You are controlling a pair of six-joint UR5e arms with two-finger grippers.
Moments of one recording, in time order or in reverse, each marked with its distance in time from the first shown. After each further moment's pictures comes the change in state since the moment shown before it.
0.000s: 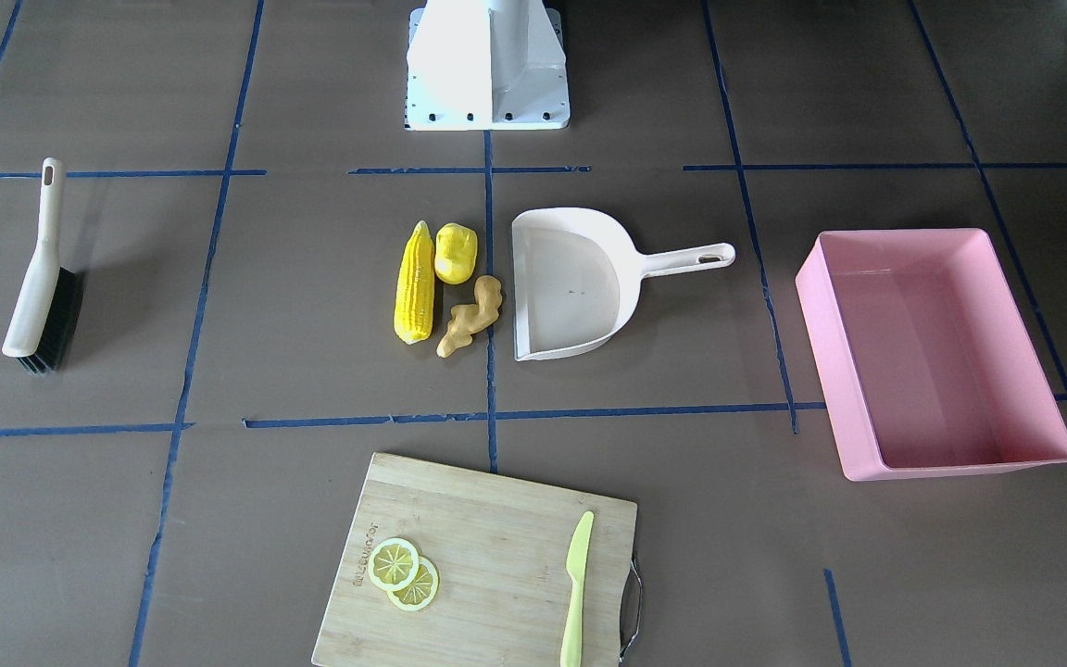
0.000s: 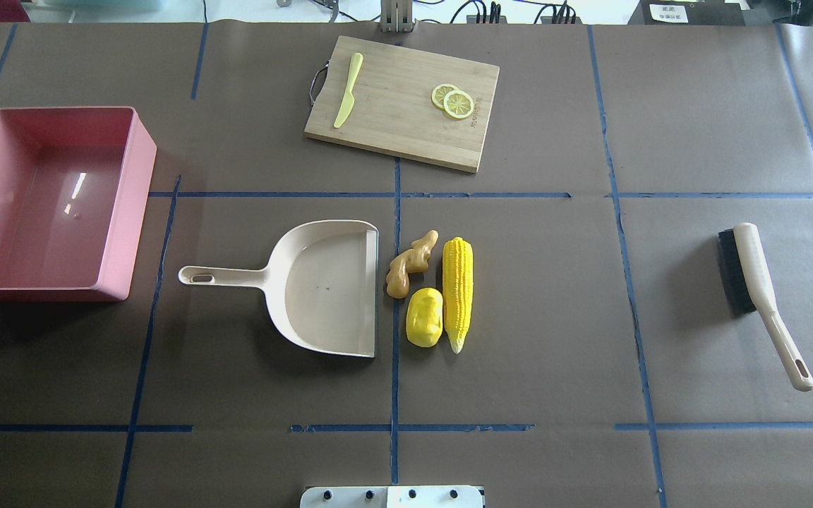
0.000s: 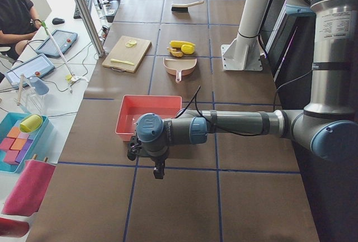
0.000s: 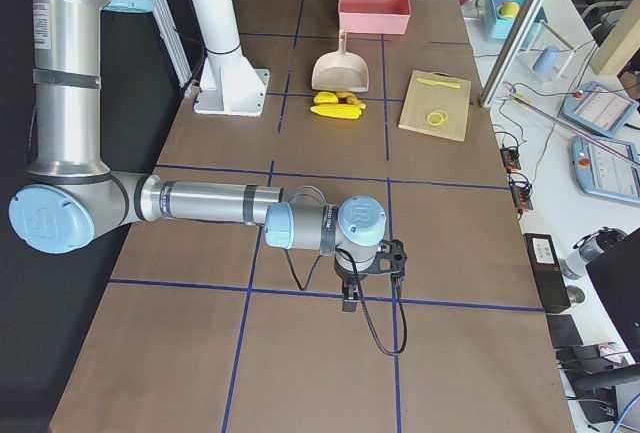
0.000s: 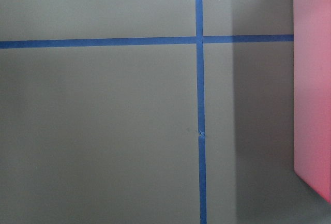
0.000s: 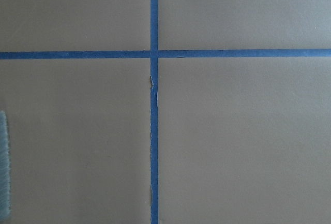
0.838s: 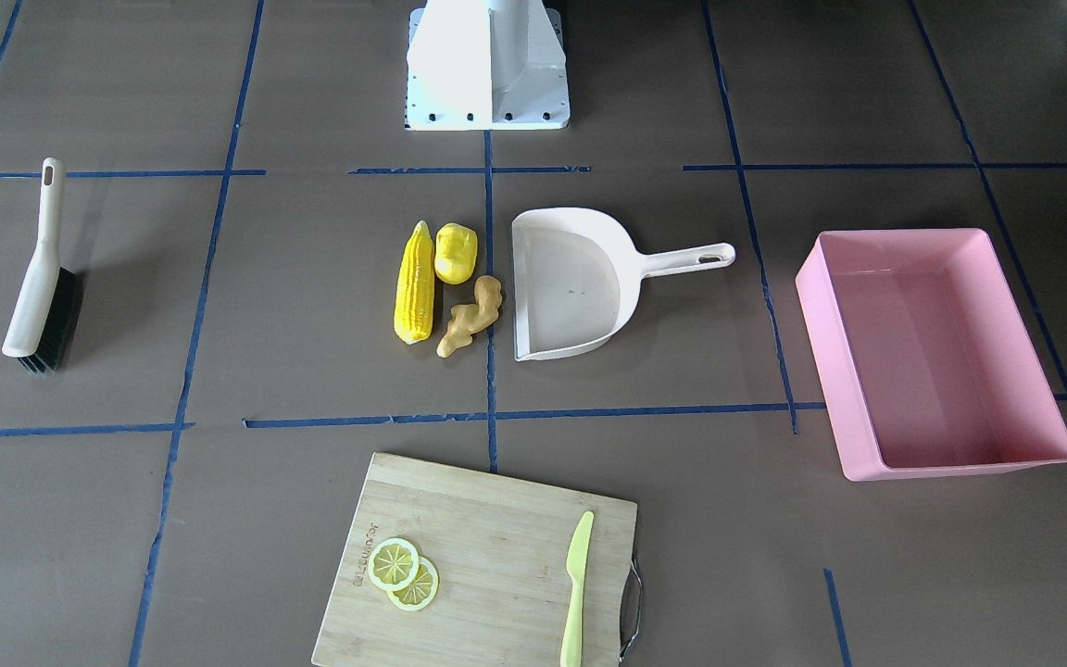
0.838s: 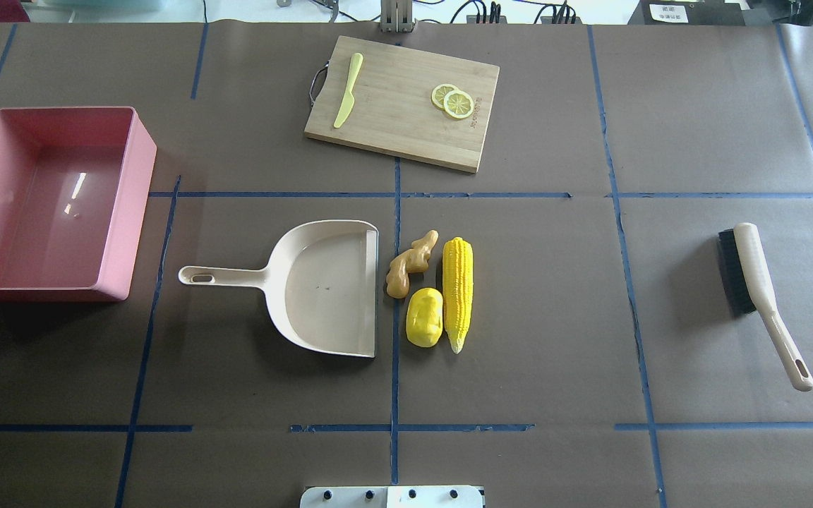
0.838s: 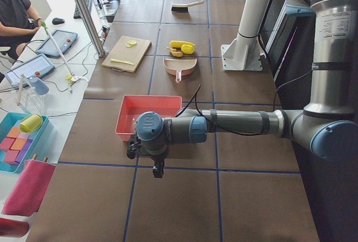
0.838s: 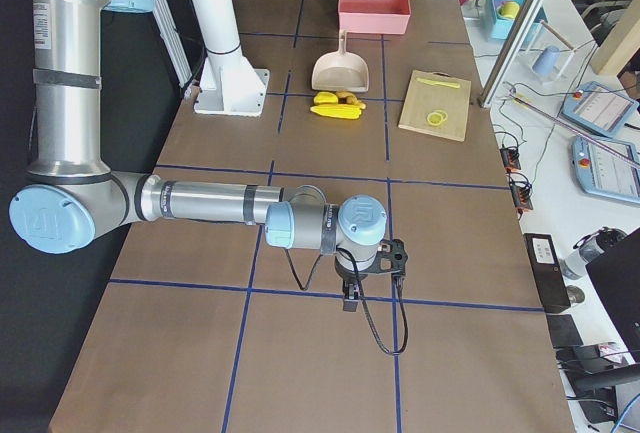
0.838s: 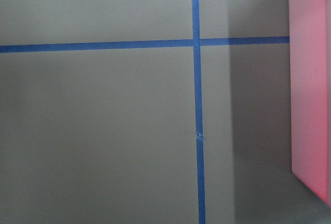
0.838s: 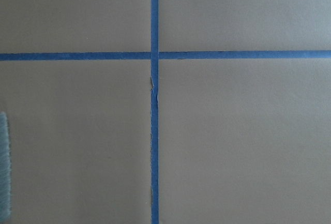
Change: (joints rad) left arm 0.000 -0.002 -0.007 -0.001 0.000 0.003; right arm 0.000 0.002 0.001 0.000 -0.001 0.002
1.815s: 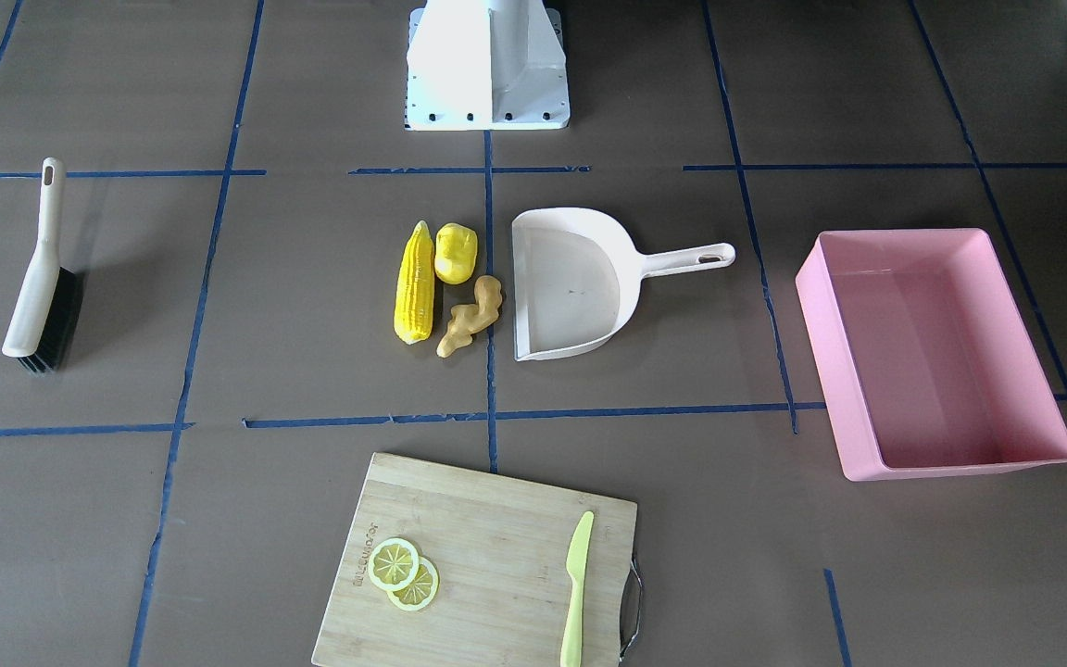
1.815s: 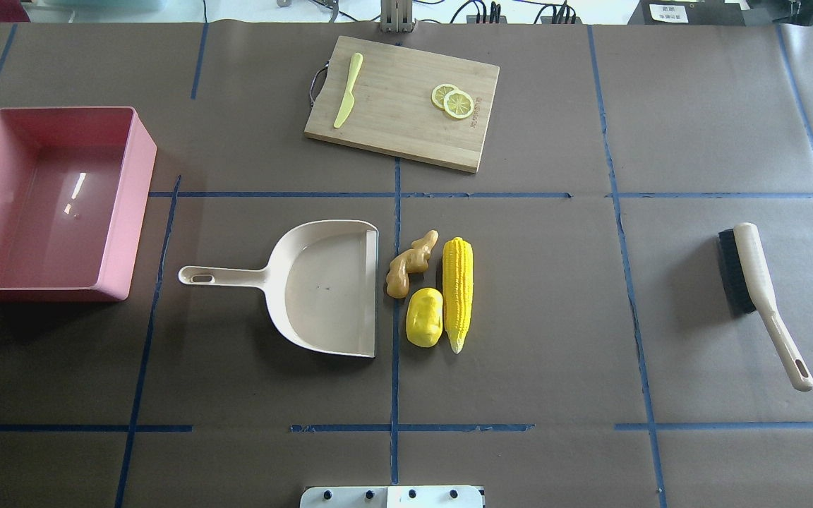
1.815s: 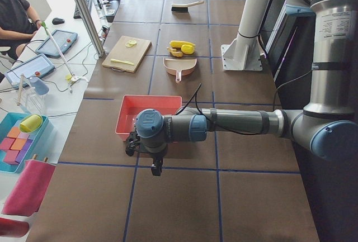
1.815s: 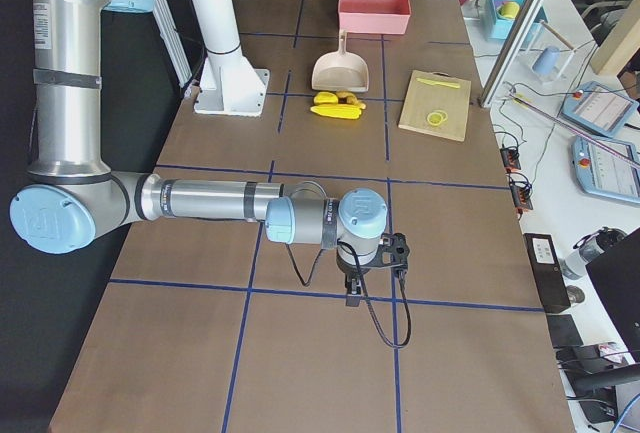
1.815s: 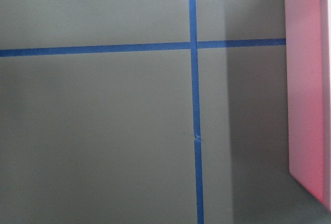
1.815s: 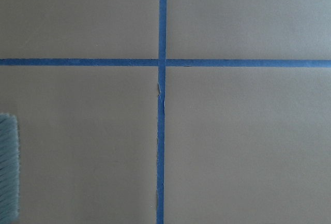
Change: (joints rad) left arm 0.000 -0.001 -0.012 -0.029 0.000 0.000; right arm 0.000 0.002 0.022 0.001 -0.001 0.004
